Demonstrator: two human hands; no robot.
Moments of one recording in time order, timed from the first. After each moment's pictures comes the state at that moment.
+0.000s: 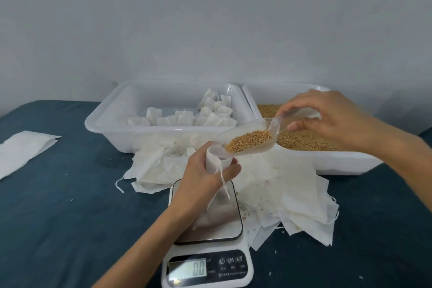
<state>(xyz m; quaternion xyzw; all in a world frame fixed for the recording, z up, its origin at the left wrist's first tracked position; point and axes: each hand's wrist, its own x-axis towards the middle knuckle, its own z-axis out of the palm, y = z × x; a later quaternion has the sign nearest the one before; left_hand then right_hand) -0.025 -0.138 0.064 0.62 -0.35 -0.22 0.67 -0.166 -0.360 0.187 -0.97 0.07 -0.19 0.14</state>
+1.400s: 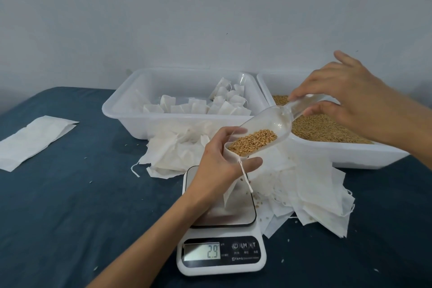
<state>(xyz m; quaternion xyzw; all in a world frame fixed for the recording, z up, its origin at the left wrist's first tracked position) -0.030 -0.136 0.069 0.60 -0.34 -0.24 0.68 -0.166 -0.336 0.204 -0.98 0.04 -0.19 -0.04</state>
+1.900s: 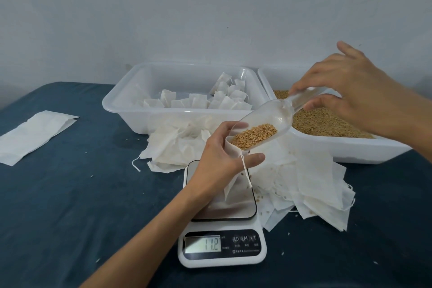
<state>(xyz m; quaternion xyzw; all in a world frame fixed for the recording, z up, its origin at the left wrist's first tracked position) -0.030 -0.136 0.068 0.60 -0.36 -0.24 0.68 -0.164 -0.336 0.204 -0.98 0.04 -0.19 -0.05</state>
